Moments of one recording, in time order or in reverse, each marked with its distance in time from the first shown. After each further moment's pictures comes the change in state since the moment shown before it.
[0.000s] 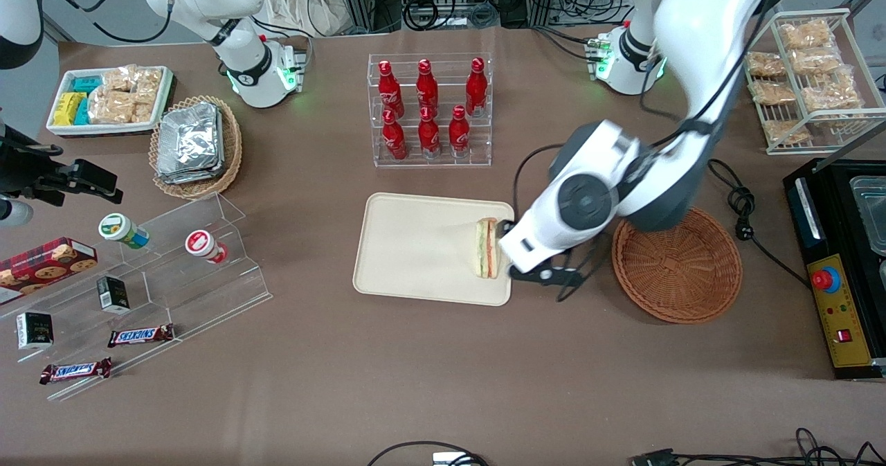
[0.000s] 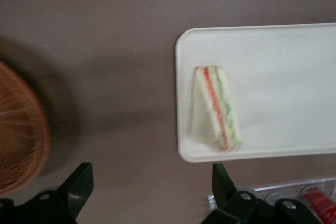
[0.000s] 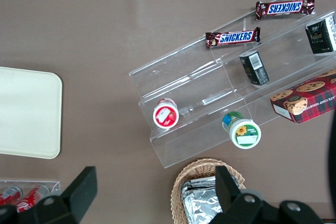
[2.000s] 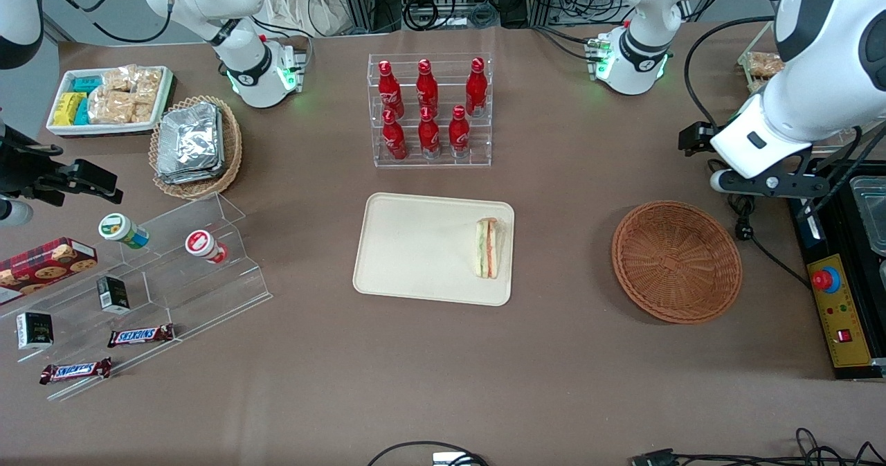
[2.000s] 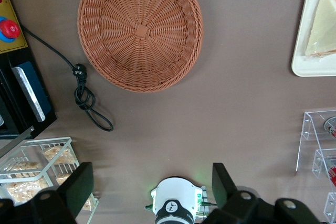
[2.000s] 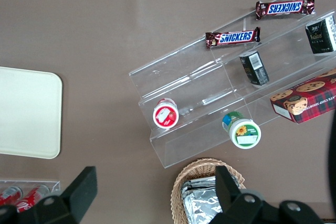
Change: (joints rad) arm 0.309 -0.421 0.047 -0.140 -0.005 -0.366 0.319
